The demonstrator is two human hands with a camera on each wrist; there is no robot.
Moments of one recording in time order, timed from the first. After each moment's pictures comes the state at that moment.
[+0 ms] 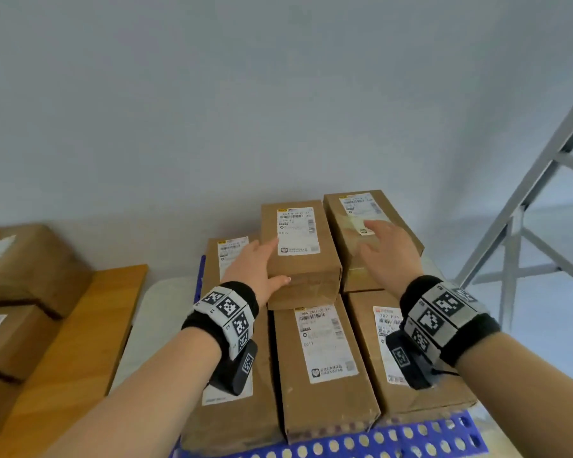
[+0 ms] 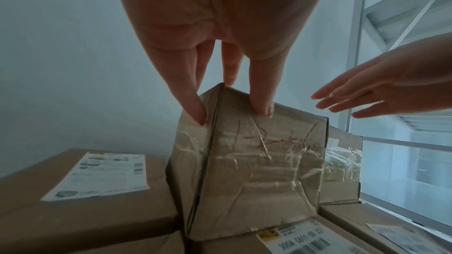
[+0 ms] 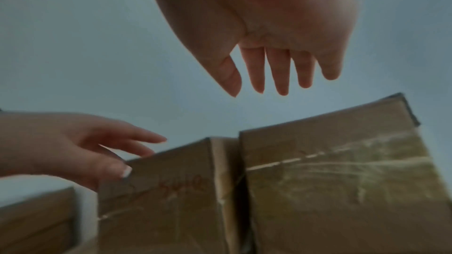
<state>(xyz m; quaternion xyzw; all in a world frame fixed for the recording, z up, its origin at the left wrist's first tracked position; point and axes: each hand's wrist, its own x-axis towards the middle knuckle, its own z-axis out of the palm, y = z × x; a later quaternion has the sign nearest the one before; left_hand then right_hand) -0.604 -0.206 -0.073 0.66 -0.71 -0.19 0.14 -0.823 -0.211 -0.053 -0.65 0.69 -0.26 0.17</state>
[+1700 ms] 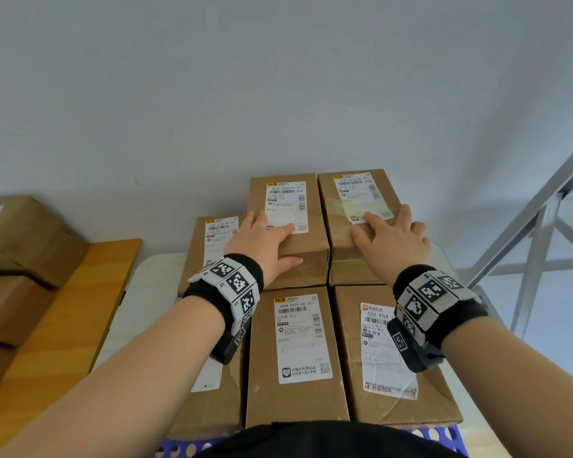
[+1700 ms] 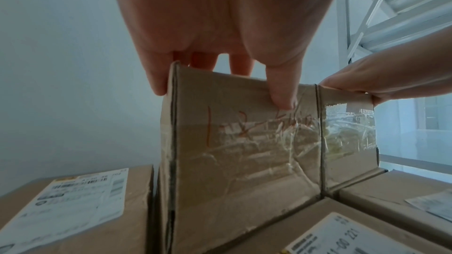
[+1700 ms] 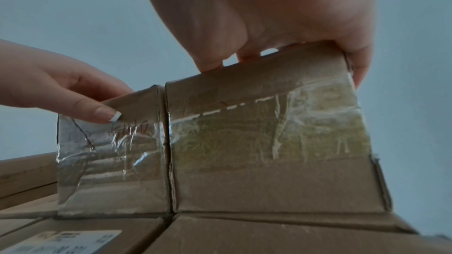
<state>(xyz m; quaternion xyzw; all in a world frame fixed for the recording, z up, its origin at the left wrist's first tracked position) -0.650 -0.247 -0.084 0.67 -0.74 -0.08 -0.03 -0.859 -0.262 -0.095 -0.65 0.74 -0.10 0.10</state>
